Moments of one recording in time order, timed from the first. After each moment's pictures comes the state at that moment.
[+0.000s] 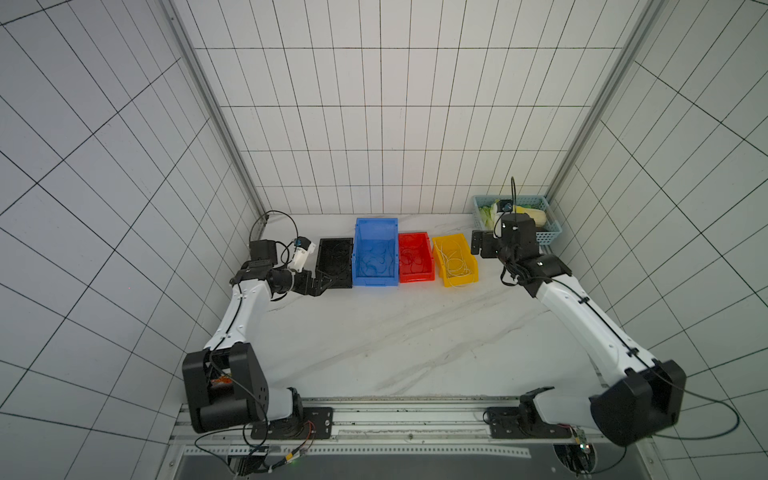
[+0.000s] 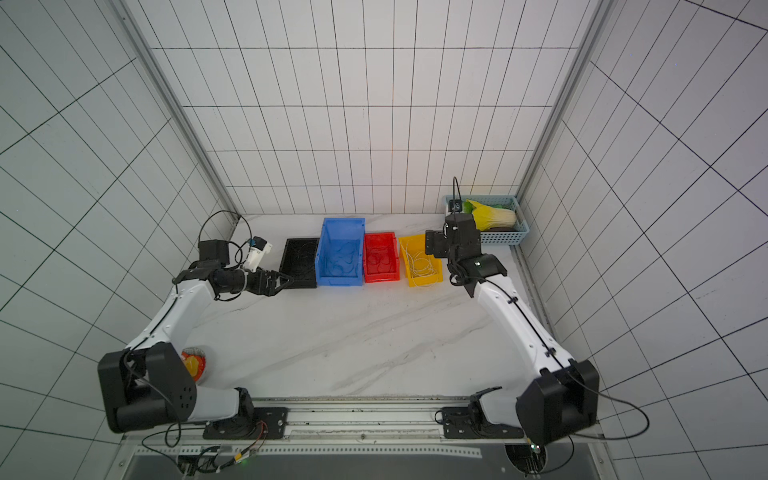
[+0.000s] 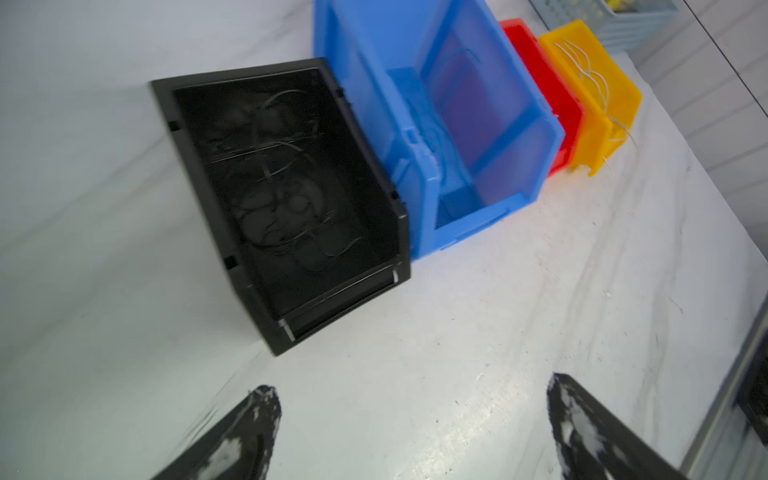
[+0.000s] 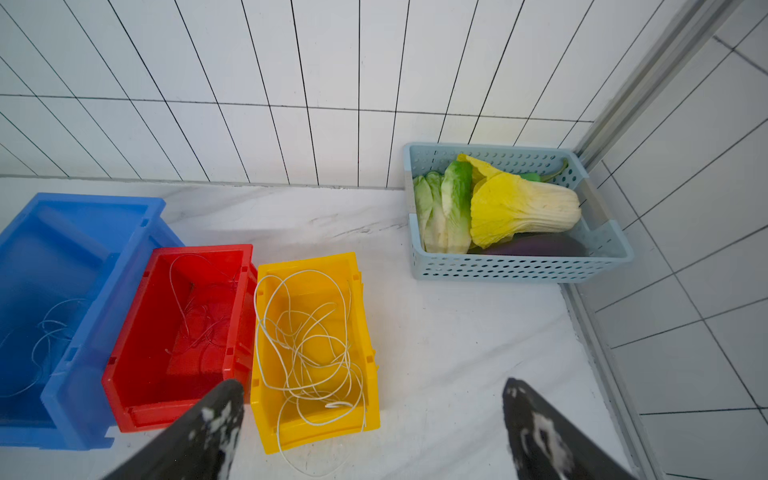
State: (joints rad) left arm 0.24 1.36 0.97 -0.58 0.67 0.28; right arm 0.40 1.23 1.11 -0.36 0.31 0.09
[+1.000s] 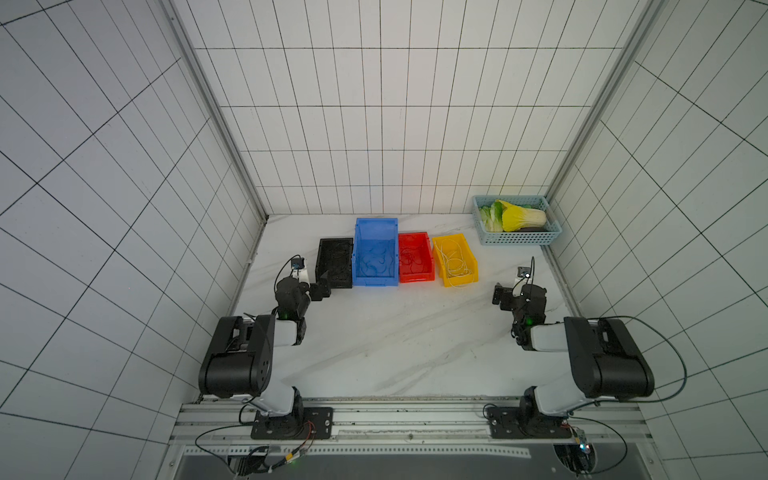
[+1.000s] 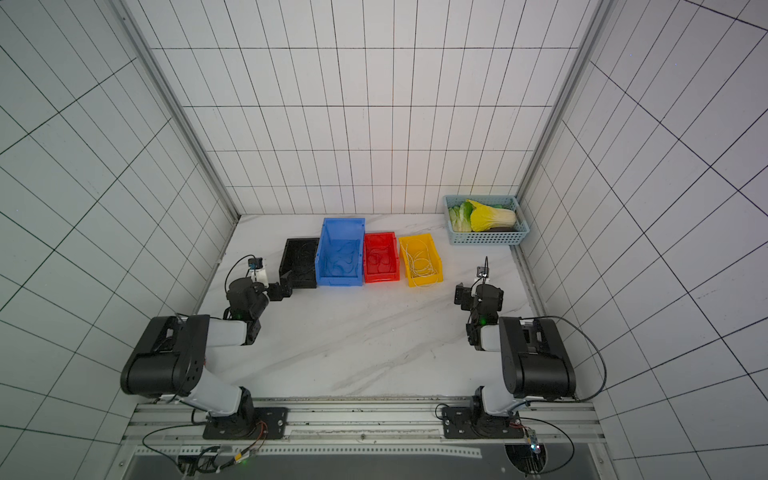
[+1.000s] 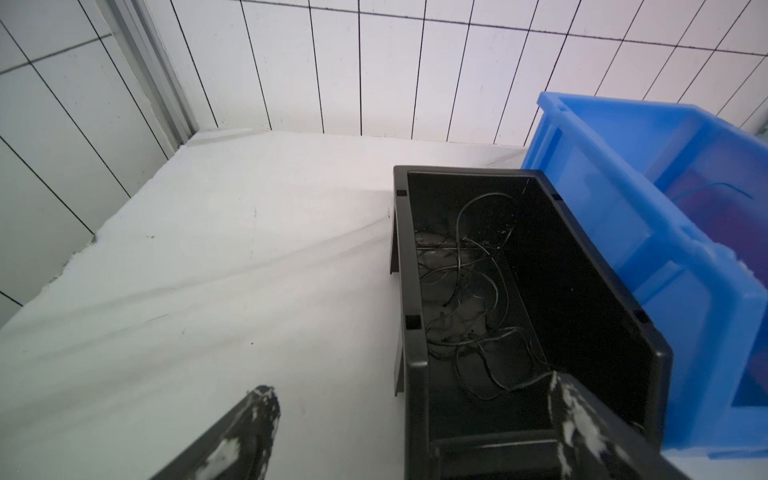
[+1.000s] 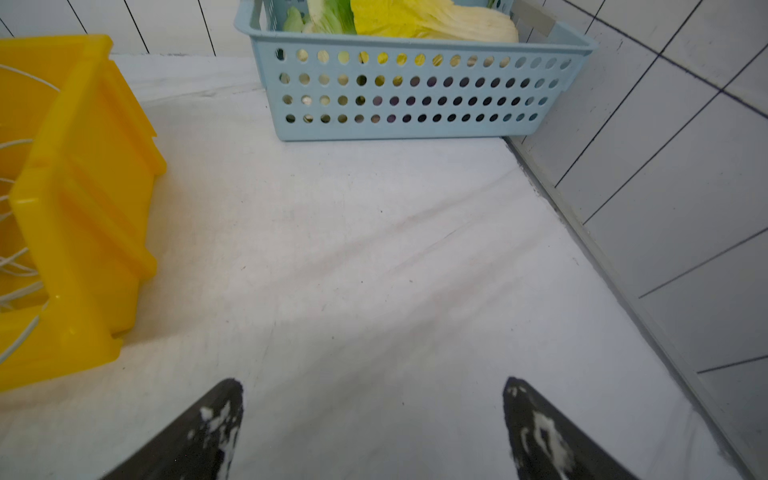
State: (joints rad) left arm 0.04 1.56 0.40 0.85 0.10 -0.06; right arm 0.04 1.54 0.35 0.78 0.14 -0.03
